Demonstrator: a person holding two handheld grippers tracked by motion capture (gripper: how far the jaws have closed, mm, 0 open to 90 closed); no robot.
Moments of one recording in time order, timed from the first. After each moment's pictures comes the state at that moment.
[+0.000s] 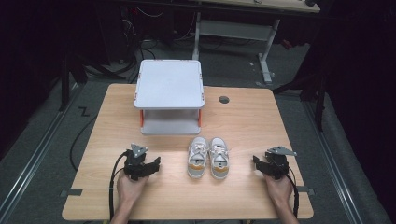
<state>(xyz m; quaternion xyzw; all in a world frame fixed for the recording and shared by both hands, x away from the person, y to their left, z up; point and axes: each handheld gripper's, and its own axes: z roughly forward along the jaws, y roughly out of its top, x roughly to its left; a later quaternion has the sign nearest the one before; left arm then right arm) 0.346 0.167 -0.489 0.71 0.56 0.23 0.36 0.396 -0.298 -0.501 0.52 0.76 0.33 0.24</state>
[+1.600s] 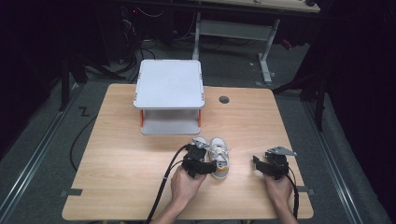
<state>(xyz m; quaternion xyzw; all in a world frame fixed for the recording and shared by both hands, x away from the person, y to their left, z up) 0.364 0.003 -0.445 0.77 0.52 0.09 0.36 0.395 -0.297 -0.501 0.52 0.76 0.33 0.24</state>
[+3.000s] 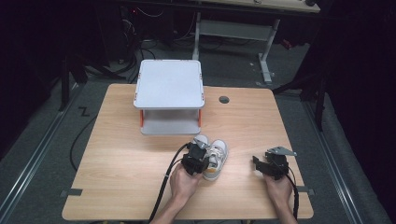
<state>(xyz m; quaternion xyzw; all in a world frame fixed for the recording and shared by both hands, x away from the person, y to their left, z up) 0.371 0.006 -0.454 0.80 0.49 0.13 0.33 0.395 -0.297 -0.501 0.52 0.76 0.33 0.23</state>
